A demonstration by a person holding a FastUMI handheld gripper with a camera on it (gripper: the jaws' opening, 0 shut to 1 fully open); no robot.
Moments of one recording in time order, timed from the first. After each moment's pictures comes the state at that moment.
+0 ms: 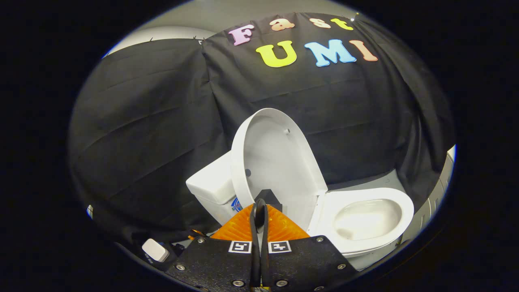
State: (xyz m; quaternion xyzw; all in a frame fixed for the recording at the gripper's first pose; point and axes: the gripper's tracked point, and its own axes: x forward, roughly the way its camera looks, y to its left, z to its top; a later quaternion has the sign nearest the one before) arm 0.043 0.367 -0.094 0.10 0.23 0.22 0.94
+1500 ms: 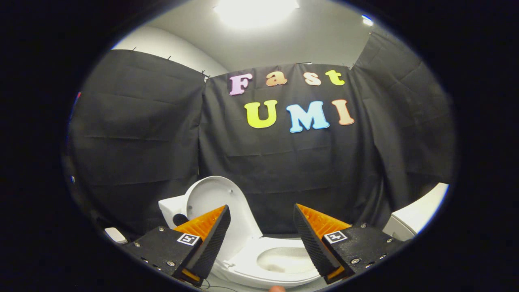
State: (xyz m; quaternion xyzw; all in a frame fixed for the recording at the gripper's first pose) arm 0.005 0.139 0.042 0.02 0.01 0.13 0.99
